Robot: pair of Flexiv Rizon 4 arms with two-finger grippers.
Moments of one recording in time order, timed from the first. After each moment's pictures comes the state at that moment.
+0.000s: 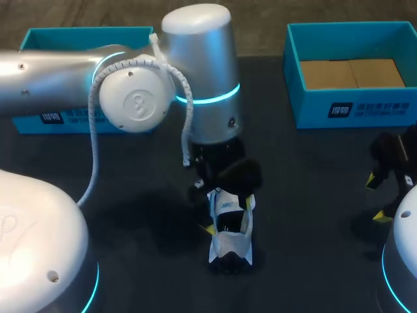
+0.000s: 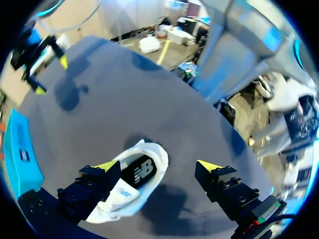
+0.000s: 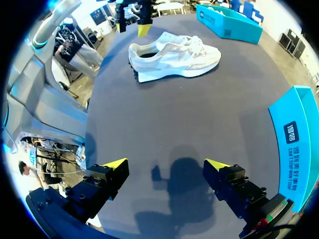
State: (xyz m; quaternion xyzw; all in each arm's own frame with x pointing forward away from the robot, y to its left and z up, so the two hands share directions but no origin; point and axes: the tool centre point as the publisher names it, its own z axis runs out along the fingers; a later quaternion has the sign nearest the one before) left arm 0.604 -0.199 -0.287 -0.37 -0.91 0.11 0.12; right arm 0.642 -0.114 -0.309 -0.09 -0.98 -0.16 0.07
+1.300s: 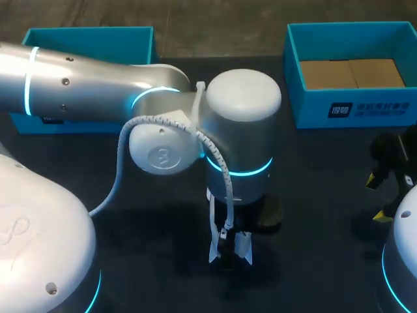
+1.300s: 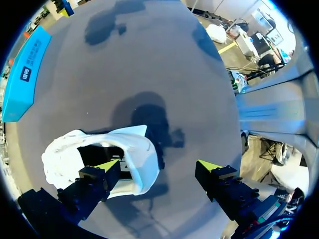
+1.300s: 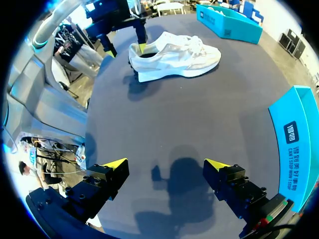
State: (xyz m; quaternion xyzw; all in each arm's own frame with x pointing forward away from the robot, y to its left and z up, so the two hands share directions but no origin) left arm 0.566 -0.202 -0.342 -0.10 -0.99 0.00 0.05; right arm 0.642 -0.114 -0.309 -0.09 -0.98 -0.16 0.07
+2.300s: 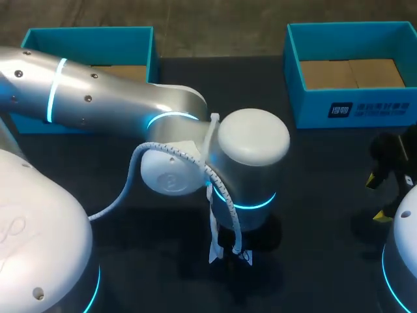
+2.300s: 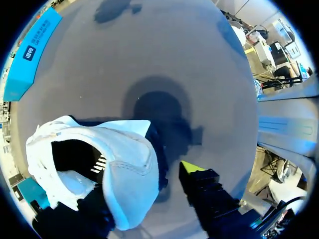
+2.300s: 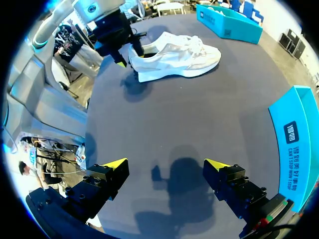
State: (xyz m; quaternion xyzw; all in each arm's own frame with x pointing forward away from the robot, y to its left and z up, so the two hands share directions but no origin) left arm 0.562 -0.199 -0.389 -0.03 -1.00 -0.03 0.02; right arm 0.642 -0.114 -0.309 -0.09 -0.98 -0.16 0.07
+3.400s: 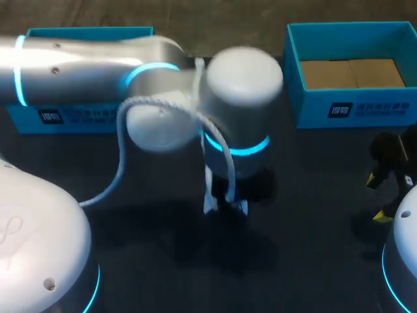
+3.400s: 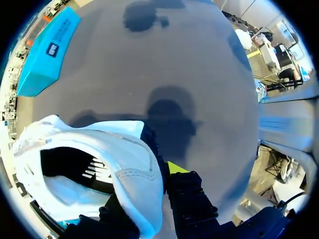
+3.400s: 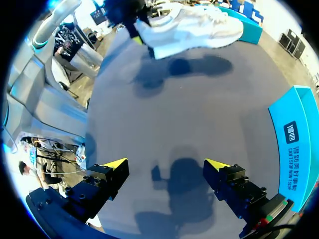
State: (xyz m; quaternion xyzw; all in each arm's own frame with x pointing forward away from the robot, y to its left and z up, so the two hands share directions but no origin) left arm 0.635 -0.188 -0.314 -0.03 -1.00 -0.02 -0.01; right arm 0.642 -0.114 -0.309 -0.09 -0.98 -0.16 0.07
